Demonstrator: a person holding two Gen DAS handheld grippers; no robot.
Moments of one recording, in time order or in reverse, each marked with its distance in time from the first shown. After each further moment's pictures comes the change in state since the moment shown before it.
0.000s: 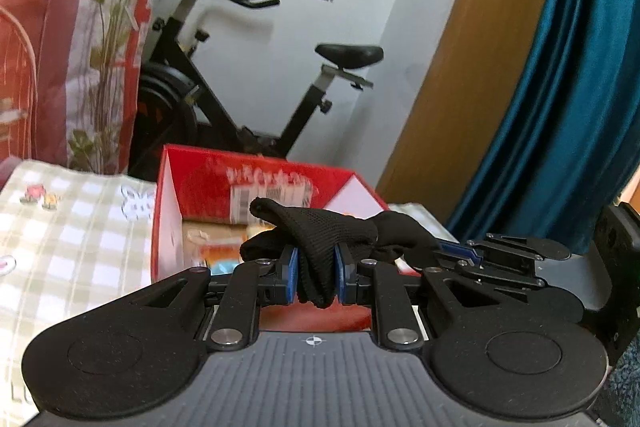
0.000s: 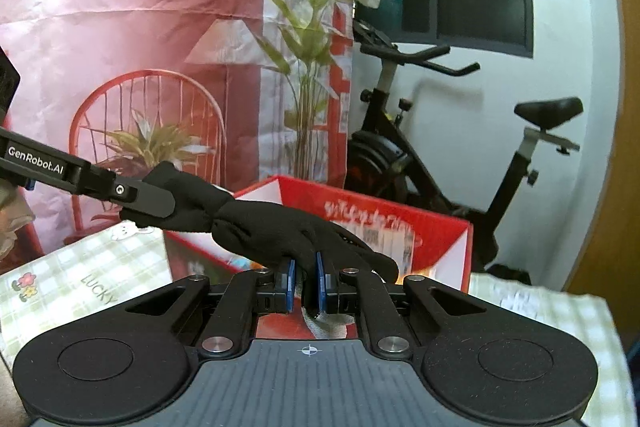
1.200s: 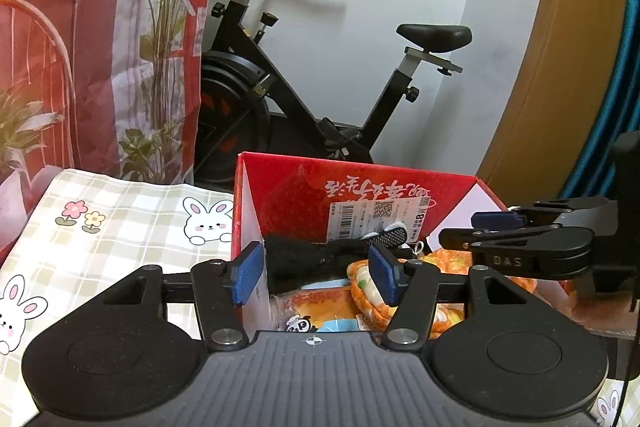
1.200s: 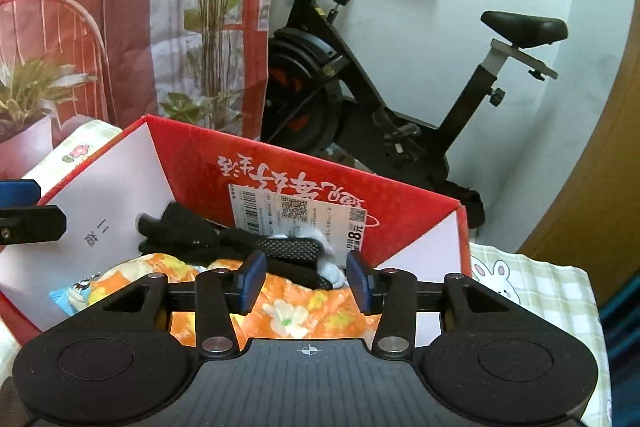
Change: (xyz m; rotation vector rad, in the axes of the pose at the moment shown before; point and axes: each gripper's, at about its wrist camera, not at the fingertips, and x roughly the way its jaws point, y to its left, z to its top) left arm 0.075 0.055 0.030 0.011 0.057 0.217; right arm 0.181 -0.042 0.031 0.077 0.340 -0.225
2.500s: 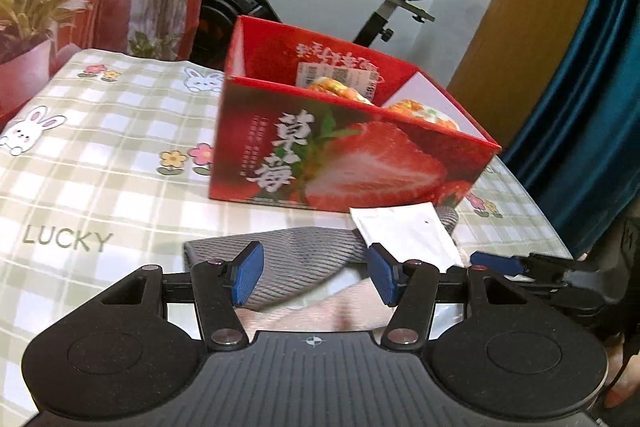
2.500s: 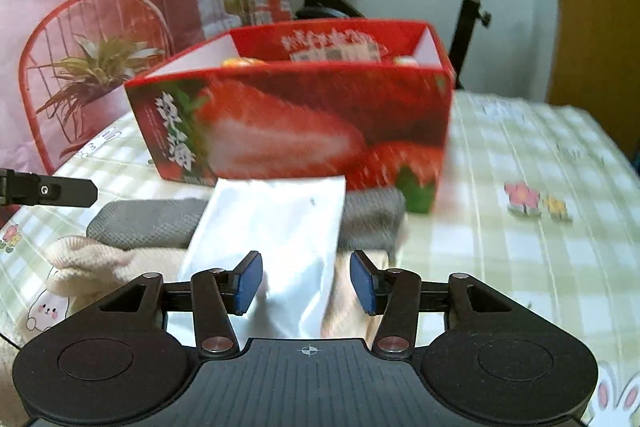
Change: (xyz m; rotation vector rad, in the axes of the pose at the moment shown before) left arm -0.096 -0.012 -0.129 -0.090 0.137 -0.088; right arm -0.134 0.013 -0.209 0.176 0.000 0.161
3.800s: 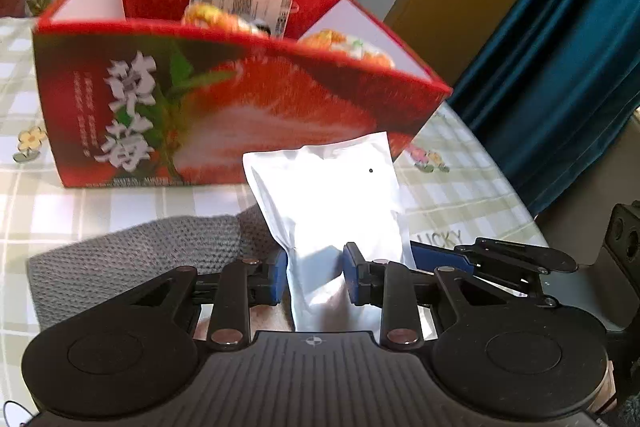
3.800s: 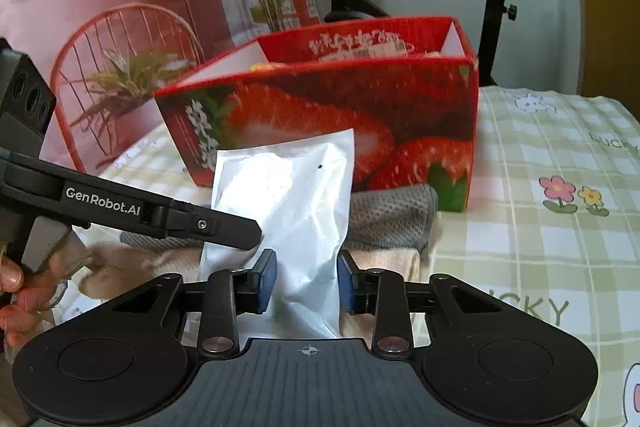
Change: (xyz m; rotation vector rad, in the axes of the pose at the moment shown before) left arm 0.083 -0.044 0.007 0.058 0.176 -0.207; right arm -0.002 -0.004 0.001 0.013 -0.034 0.136
